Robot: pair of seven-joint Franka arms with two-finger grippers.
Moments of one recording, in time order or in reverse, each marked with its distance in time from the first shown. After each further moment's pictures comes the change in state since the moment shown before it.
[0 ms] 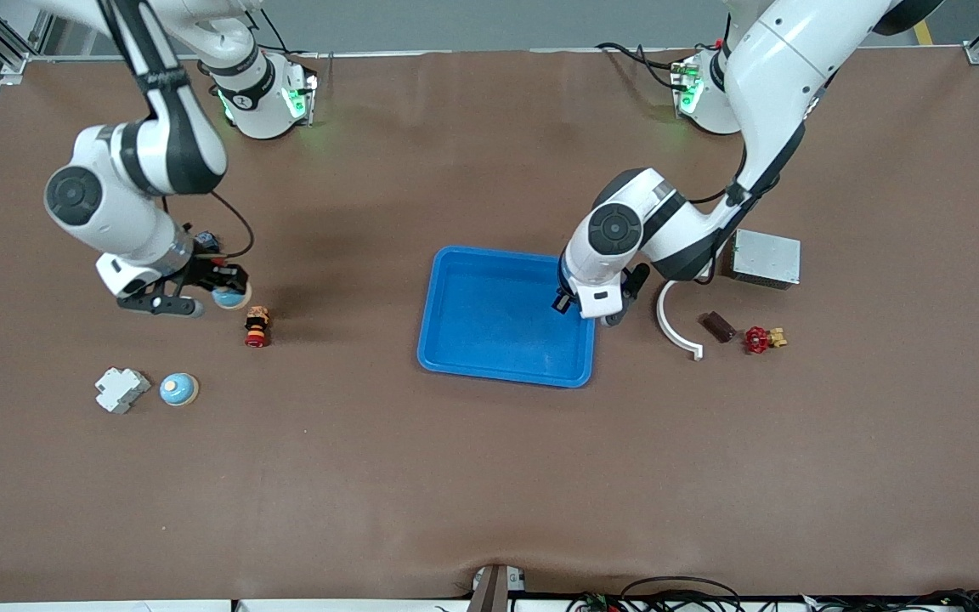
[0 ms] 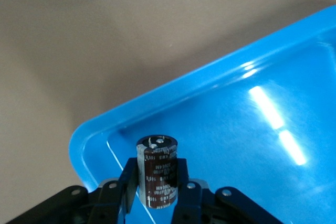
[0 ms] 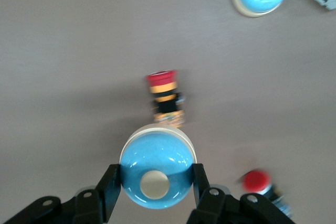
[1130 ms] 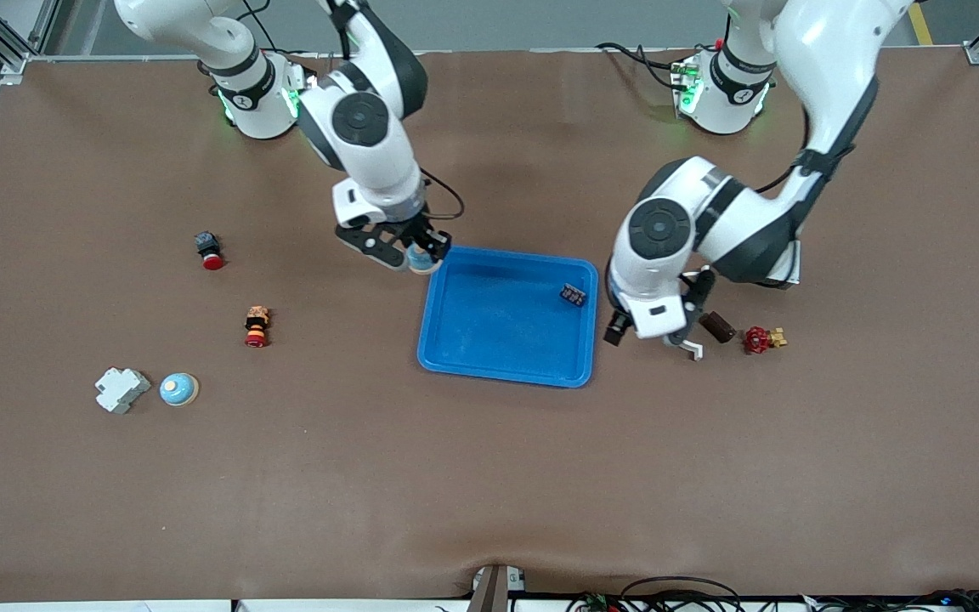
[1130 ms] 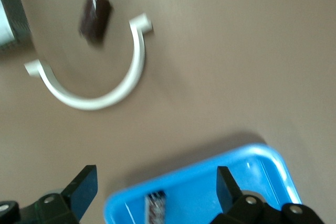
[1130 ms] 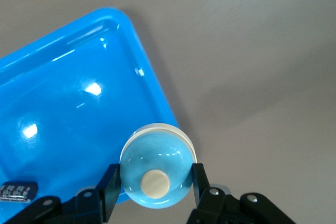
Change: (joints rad) left arm 0.128 -0.158 0.003 0.157 0.065 -0.335 0.129; right arm 0.588 0.260 0.006 0.315 0.027 0.036 0.986
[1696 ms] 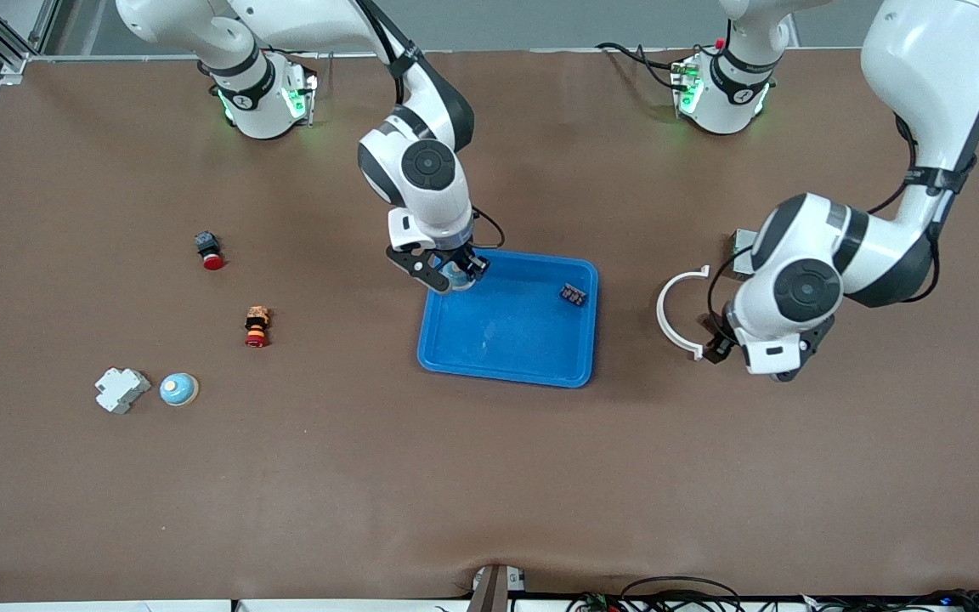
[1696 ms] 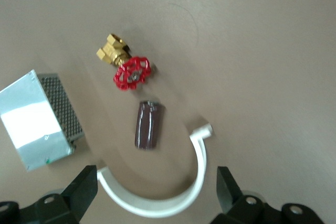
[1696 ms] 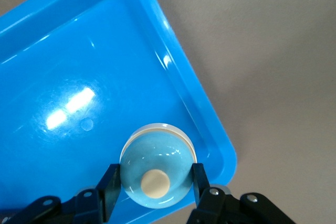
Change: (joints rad) left arm 0.262 0.037 0.005 -0.059 0.002 -0.001 0.338; right arm 0.047 0.210 -0.002 0.158 0.000 0.009 0.106
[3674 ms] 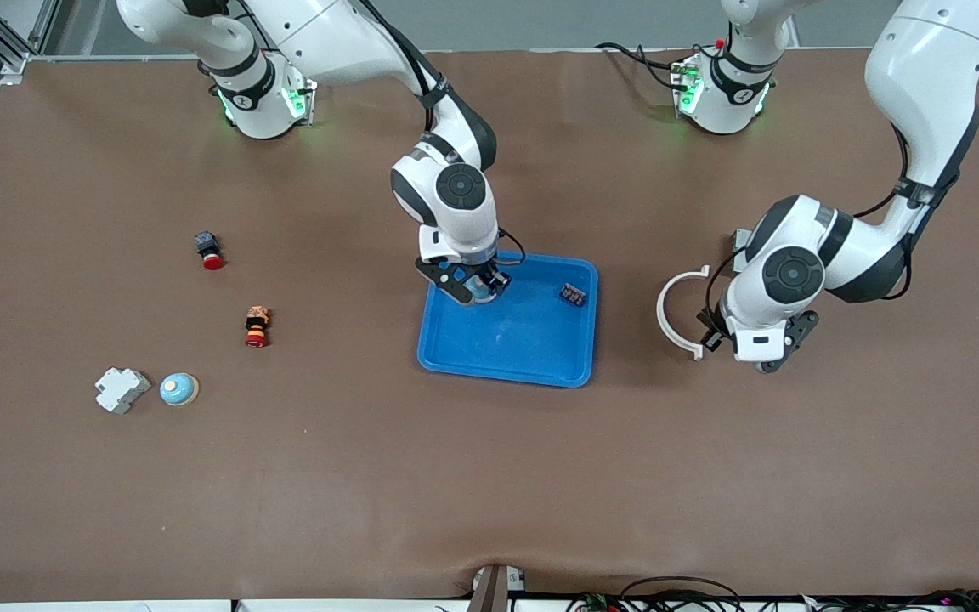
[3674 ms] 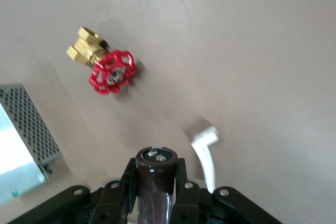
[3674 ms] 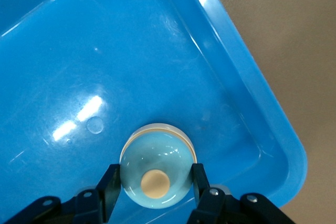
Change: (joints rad) left arm 0.115 -0.005 -0.131 -0.157 0.112 0.180 -0.054; right arm 0.043 0.151 -0.004 0.093 -0.006 0.089 0.111
